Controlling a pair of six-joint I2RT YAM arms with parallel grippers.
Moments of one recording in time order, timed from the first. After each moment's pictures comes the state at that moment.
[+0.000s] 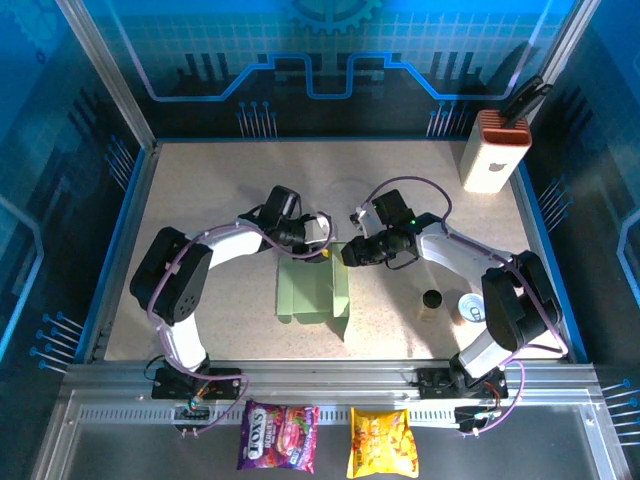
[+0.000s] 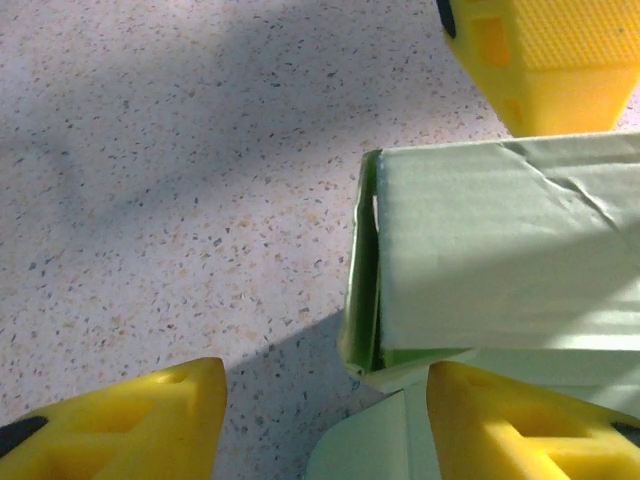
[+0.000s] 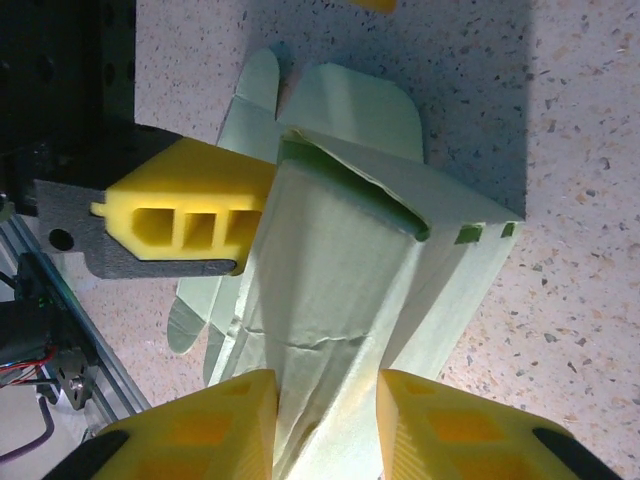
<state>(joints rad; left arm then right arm) -0.45 1.82 1.08 -0.15 0.61 0.88 0.49 1.59 1.03 -0.51 -0.55 0.28</state>
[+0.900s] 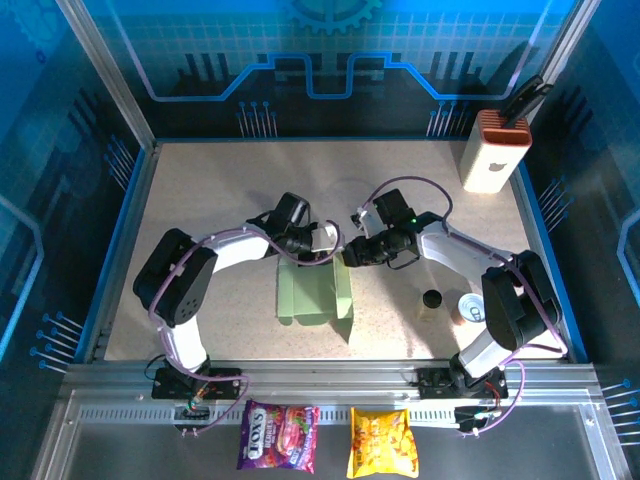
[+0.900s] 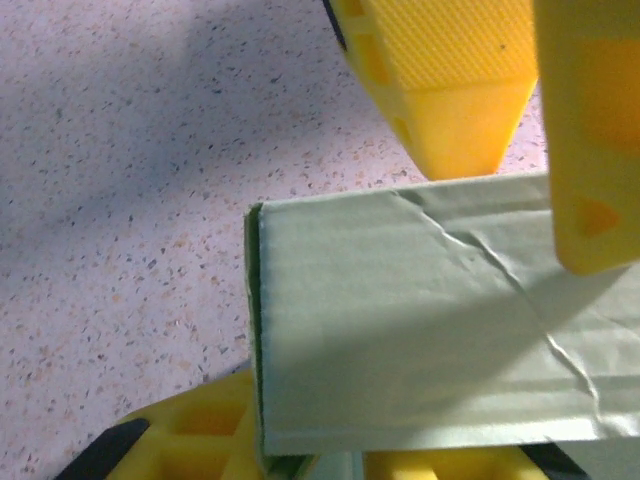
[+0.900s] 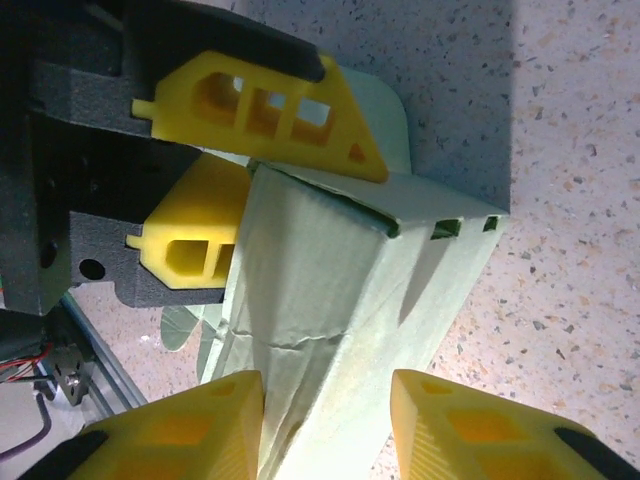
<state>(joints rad) -0.52 1.81 1.05 -0.13 0.56 0.83 0.47 1.59 1.04 -0.55 -0.55 0.27</state>
